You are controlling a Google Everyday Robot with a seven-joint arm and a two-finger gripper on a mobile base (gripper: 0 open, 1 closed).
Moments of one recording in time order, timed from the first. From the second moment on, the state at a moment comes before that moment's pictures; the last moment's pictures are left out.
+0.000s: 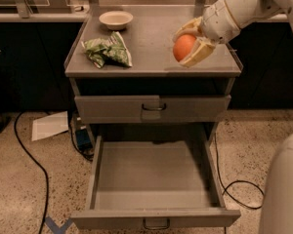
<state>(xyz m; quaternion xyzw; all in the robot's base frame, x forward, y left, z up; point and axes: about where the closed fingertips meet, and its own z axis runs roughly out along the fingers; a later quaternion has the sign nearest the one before) 0.665 -0.108 0.923 -0.75 0.54 0.14 0.37</state>
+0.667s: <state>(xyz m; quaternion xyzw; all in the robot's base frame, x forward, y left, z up) 0.536 -0.084 0.987 -0.74 0.52 0.17 0.39</state>
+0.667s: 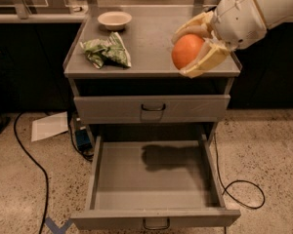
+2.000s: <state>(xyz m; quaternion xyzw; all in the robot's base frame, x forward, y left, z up) 0.493 -0.029 0.809 -0.71 0.56 0.24 0.35</state>
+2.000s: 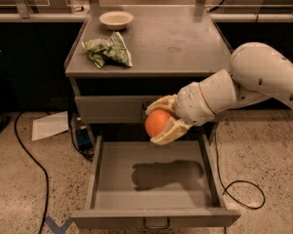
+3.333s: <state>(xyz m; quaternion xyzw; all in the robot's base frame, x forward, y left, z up) 0.461 -0.045 0.583 -0.63 0.65 0.31 0.30</state>
